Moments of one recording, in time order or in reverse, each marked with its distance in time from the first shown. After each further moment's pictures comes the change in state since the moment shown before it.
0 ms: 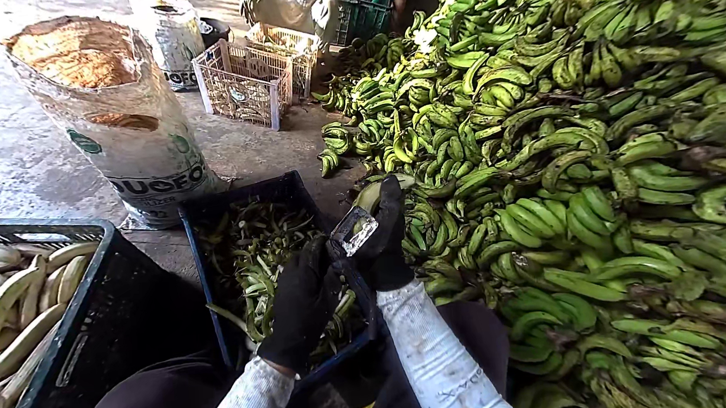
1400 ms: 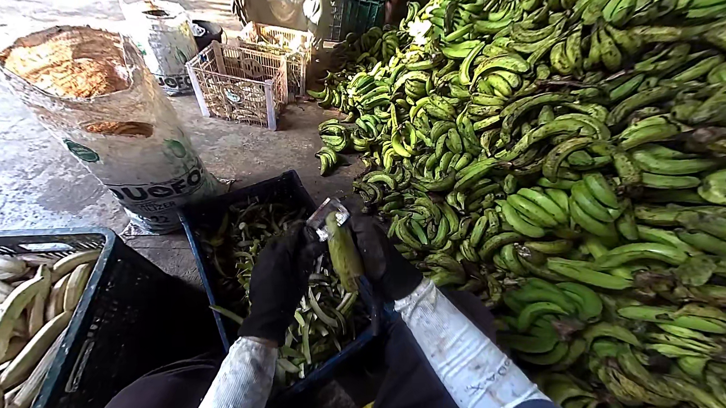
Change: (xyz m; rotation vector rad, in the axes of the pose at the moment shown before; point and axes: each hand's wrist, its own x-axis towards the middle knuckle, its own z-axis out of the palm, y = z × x) left_hand 0.030 -0.021 -0.023 0.245 -0.063 -0.079; right_hand -0.008 -0.002 -0.025 -0.486 -0.527 0.205
